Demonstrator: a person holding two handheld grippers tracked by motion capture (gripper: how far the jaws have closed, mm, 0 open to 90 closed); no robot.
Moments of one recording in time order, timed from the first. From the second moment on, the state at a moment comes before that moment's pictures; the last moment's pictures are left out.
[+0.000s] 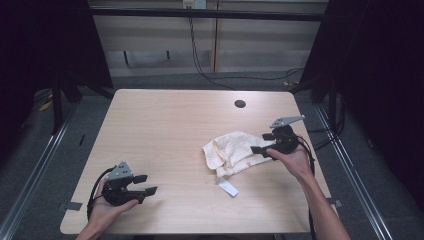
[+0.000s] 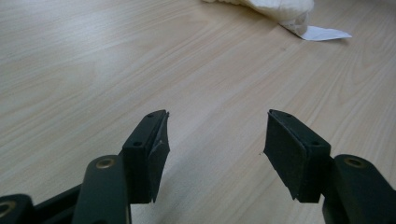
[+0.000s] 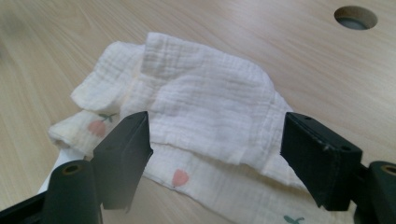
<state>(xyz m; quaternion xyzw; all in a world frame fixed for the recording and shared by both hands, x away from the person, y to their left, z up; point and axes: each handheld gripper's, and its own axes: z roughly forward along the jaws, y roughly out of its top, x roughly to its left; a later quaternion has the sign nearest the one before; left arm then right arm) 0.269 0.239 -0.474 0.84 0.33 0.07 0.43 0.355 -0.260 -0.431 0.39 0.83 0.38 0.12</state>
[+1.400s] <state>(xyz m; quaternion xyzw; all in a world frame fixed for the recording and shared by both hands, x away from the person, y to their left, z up) 0.267 0.235 -0.475 0.85 0.31 0.07 0.42 0.383 -0.244 -0.497 0.40 0.85 0.33 0.09</state>
